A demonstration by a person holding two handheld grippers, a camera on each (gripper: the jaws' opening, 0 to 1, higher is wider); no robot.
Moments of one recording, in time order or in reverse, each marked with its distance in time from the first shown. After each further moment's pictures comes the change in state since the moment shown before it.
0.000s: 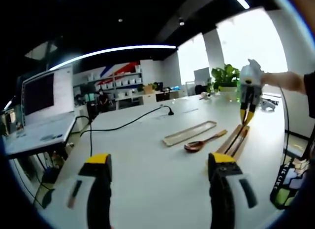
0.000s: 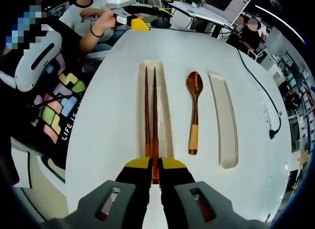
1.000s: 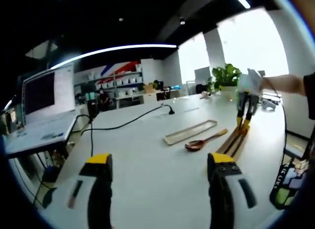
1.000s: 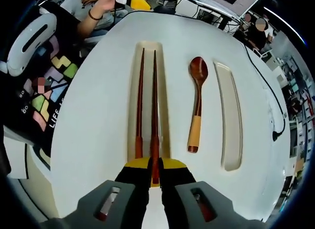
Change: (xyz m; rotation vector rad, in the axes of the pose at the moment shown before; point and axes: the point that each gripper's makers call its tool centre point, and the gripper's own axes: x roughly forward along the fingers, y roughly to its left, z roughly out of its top) left arm -0.001 0.000 -0.002 -0.004 0.008 0.004; right arm 0.026 -0.007 -0.017 -0.057 0.080 -0.013
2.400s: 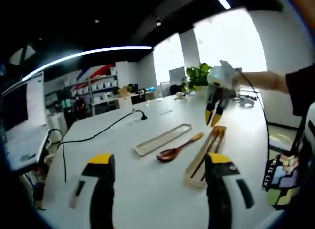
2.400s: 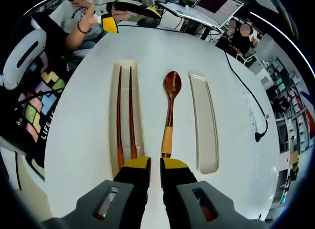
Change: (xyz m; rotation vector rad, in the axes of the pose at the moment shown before) left arm 0.030 -0.054 0.023 0.126 0.010 -0.273; right arm -0.019 -0.041 0.023 0.050 -0.104 -0.134
